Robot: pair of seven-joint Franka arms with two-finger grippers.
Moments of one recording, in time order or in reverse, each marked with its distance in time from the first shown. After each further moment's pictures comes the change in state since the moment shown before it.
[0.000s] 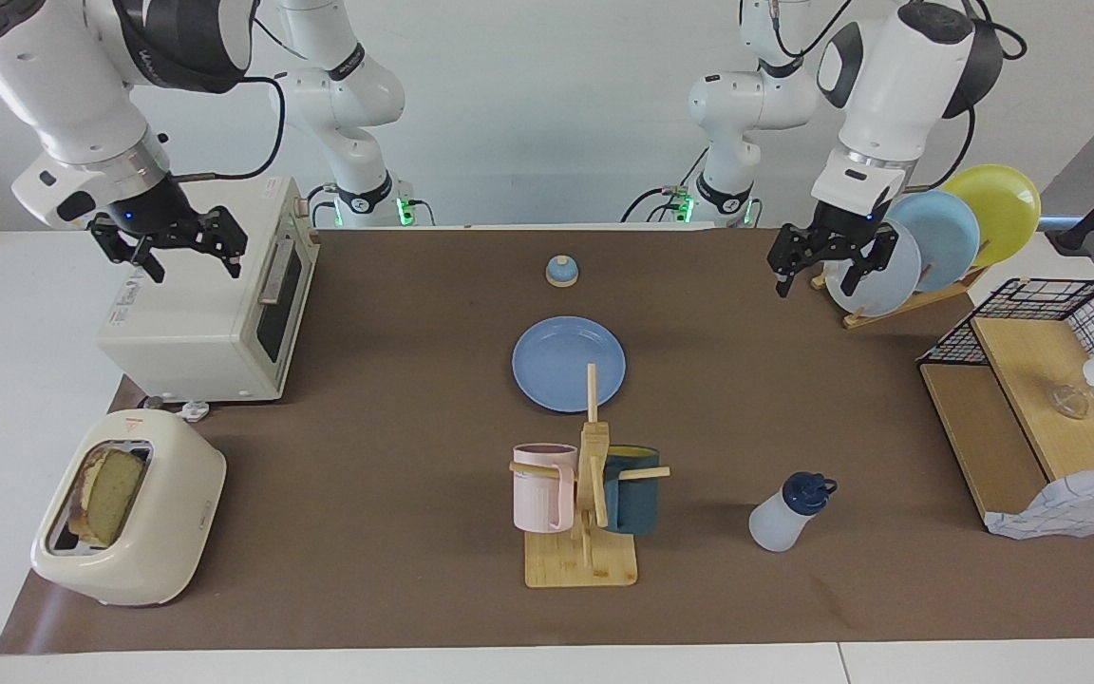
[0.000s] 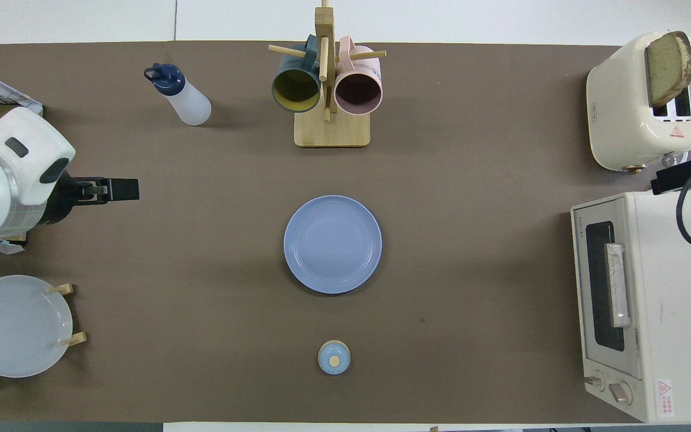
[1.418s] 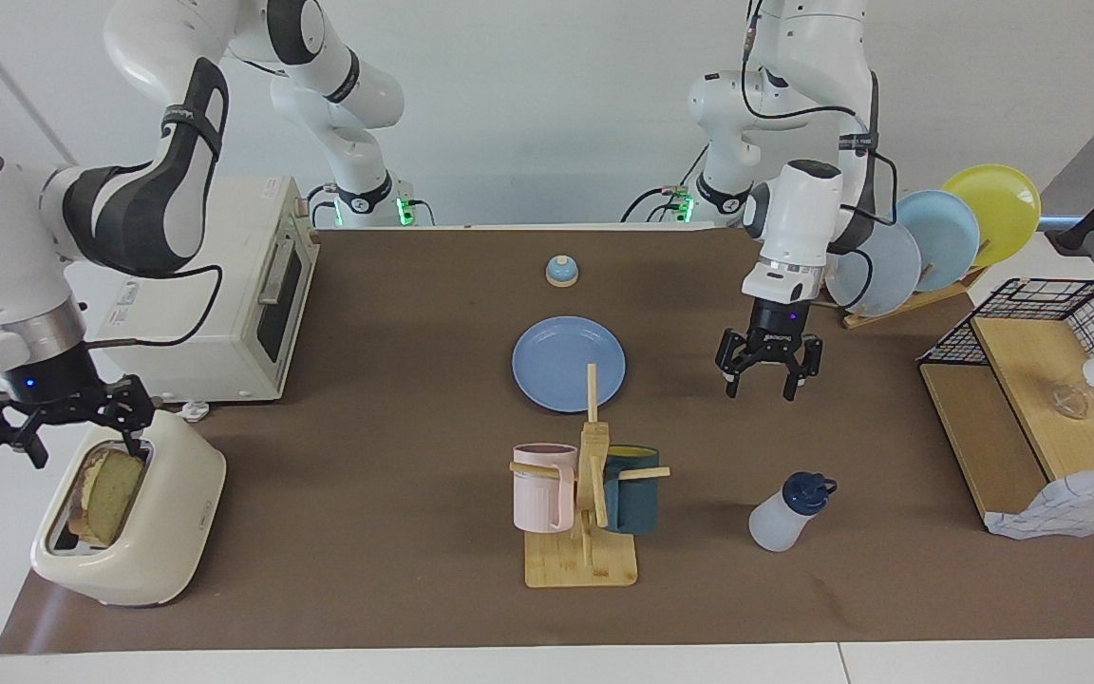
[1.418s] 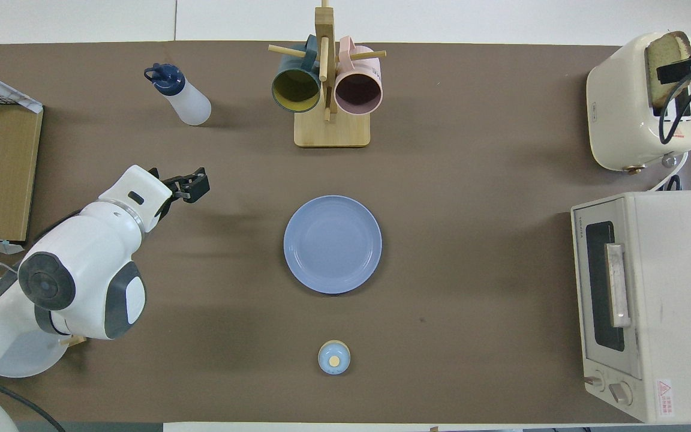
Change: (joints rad) left arm -0.048 0.260 0.000 -0.361 0.001 1.023 -0.016; right arm -0.137 0.427 0.023 0.286 0.057 0.454 -0.239
